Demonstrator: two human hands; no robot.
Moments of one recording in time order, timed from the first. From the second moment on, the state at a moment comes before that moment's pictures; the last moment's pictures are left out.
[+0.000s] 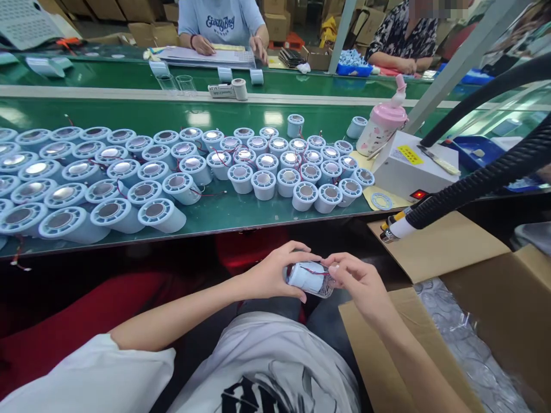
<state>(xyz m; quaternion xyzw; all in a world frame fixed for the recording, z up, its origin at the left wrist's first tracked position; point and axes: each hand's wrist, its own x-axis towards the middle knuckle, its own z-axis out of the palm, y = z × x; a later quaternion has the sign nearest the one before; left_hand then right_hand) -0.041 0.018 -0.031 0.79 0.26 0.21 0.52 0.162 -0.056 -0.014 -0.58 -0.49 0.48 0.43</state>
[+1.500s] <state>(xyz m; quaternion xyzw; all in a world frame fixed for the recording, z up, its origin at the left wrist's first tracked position) -0.048 0.008 -0.009 0.73 0.15 0.24 0.62 0.159 -0.070 -0.015 -0.51 -0.28 0.72 0.39</state>
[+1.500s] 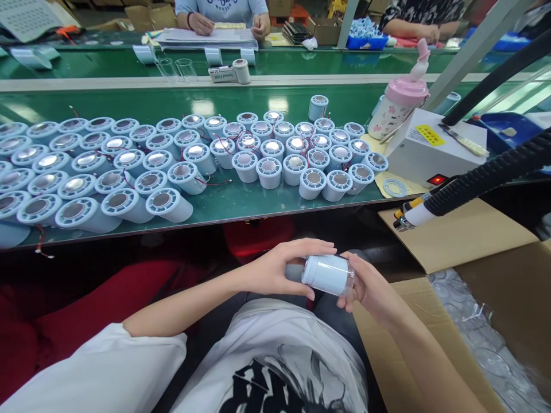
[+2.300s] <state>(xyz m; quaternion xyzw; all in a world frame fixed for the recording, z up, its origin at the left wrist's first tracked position) -0.044 -0.001 -0.002 0.61 0.24 0.12 0.75 0.178 -0.090 -0.025 -0.49 -0.59 0.46 0.45</state>
